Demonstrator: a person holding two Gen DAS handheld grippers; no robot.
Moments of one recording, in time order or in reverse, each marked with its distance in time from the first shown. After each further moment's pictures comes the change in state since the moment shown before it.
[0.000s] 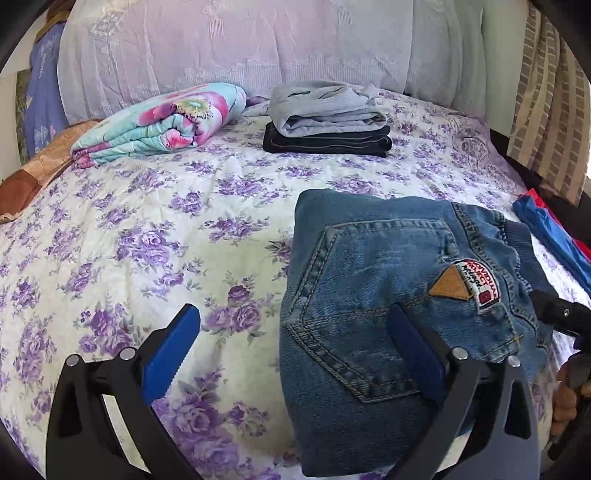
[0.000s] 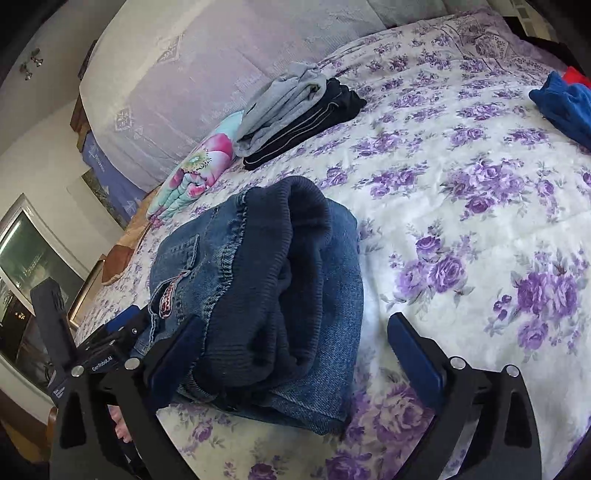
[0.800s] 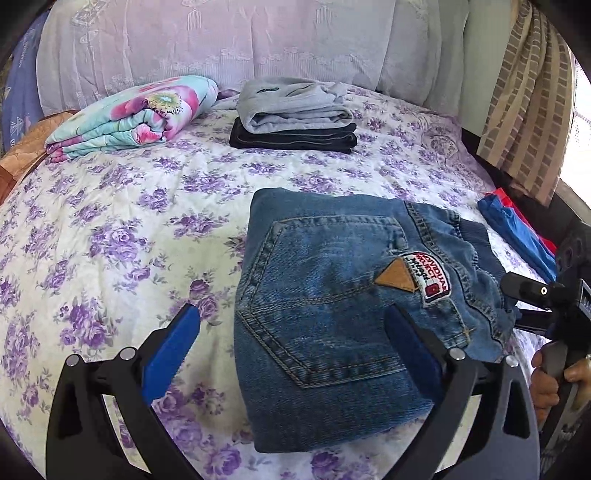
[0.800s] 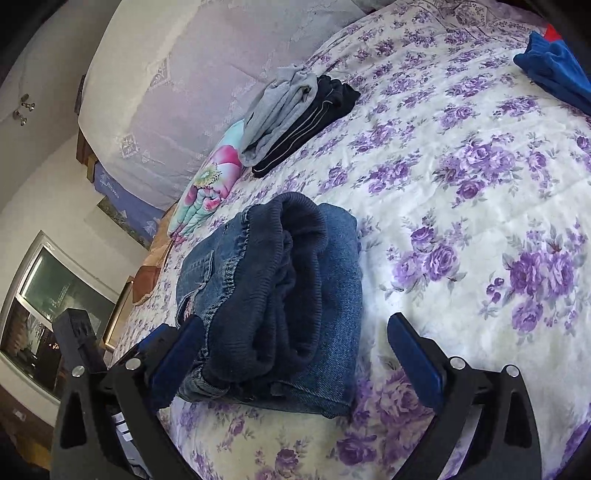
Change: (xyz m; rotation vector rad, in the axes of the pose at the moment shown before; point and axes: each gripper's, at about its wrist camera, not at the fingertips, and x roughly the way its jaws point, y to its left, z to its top) left arm -0.014 -0.013 0.003 -0.001 0.035 -0.134; right arm -0.009 -0.017 0.007 0.135 0.037 0.124
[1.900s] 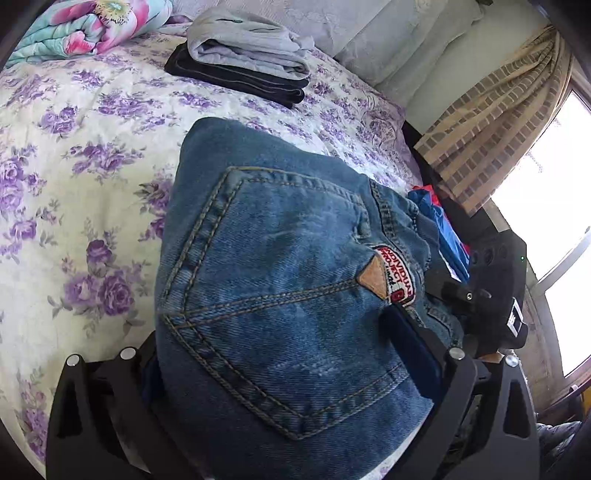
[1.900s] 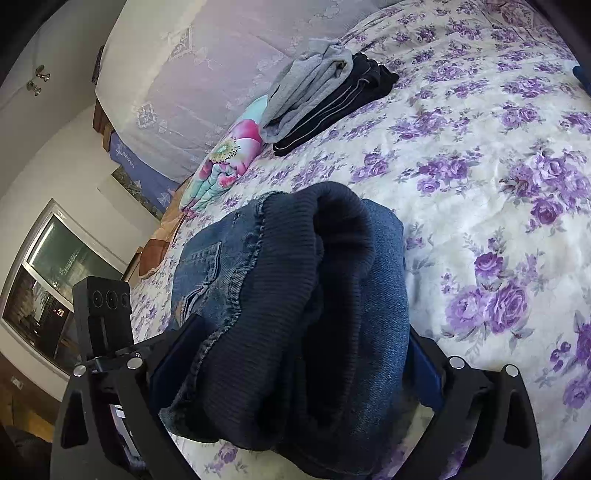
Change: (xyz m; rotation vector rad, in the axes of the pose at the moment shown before) left arm 0.062 0.024 0.007 -0.148 0.199 -0.452; right arm 0.040 0.005 0.013 -0.100 0.075 0.070
